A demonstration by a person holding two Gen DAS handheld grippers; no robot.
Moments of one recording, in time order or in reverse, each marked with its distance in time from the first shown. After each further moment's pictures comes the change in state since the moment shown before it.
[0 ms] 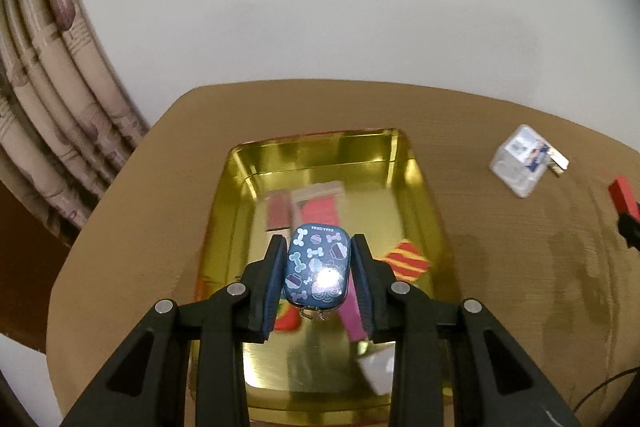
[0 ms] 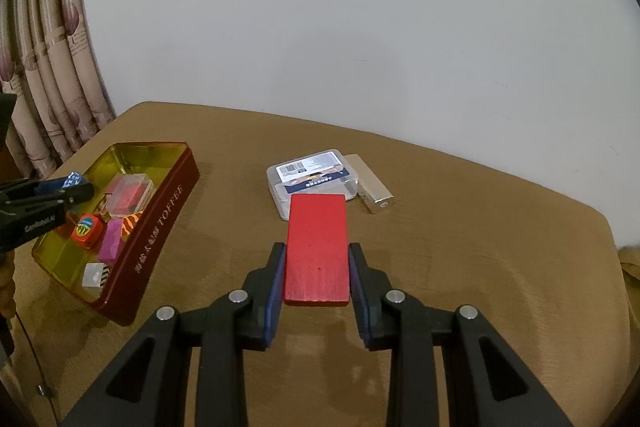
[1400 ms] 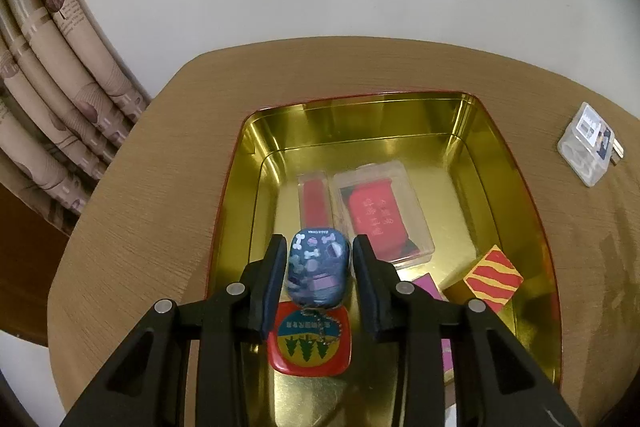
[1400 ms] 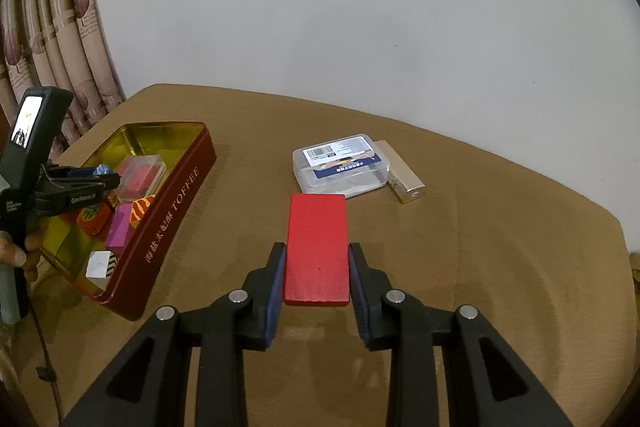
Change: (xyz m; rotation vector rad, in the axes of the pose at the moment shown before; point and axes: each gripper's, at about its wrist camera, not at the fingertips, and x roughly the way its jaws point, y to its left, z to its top) left arm 0.058 0.017 0.005 0.008 0.108 0.057; right arm 0.013 0.023 -0.006 -0.028 0.040 0.023
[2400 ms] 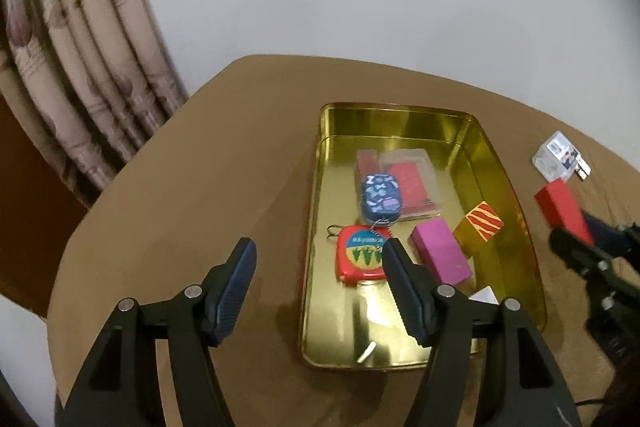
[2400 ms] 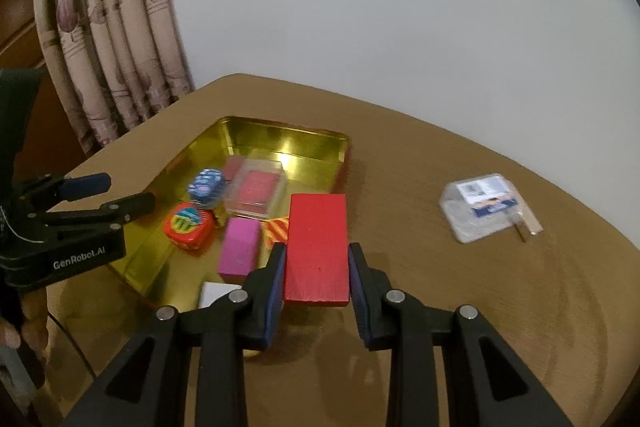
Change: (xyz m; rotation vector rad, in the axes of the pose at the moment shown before) left arm -0.067 0.058 -0.051 -0.156 -0.085 -0.036; right arm 0.008 0.139 0.017 -0.134 -0.010 0.167
